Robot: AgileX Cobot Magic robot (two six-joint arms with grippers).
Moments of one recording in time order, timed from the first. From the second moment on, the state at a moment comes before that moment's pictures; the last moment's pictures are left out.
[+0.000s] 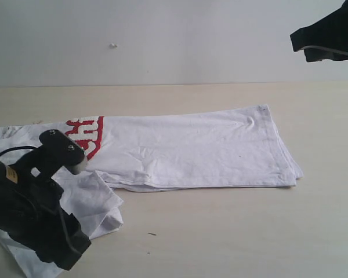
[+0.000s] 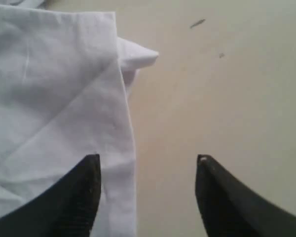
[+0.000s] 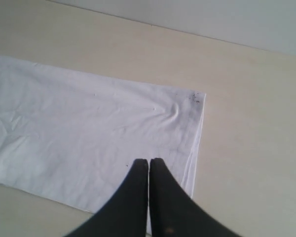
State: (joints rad) left arm -0.58 1.45 -0.66 -0.32 0.55 0.48; right arm 0.04 1.34 -1.13 0.19 0.66 -0.22
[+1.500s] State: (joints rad) left arm -0.56 1.72 -0.91 0.99 0.39 0.28; right arm 0.04 1.32 -1.13 0.25 0.65 -0.24
